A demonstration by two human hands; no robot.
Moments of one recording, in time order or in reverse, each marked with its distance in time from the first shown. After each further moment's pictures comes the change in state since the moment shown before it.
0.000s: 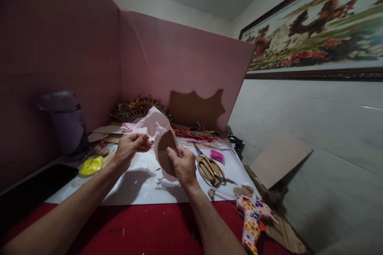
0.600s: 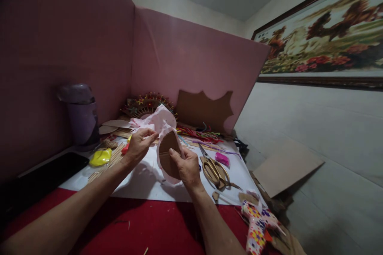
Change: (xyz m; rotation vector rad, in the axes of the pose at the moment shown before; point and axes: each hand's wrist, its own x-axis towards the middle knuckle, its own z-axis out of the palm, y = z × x) left_hand -0.002 -0.003 0.005 0.266 0.125 0.305; right_hand -0.004 0.005 0.003 0.100 -0.082 0.094
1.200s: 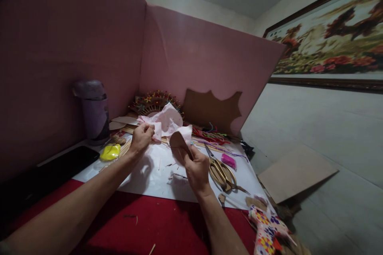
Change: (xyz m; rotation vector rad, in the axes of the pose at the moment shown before) left_hand 0.010 -0.011 -0.006 -0.170 0.135 -0.243; right_hand -0.004 0.003 -0.006 -0.396 0.096 -0.287
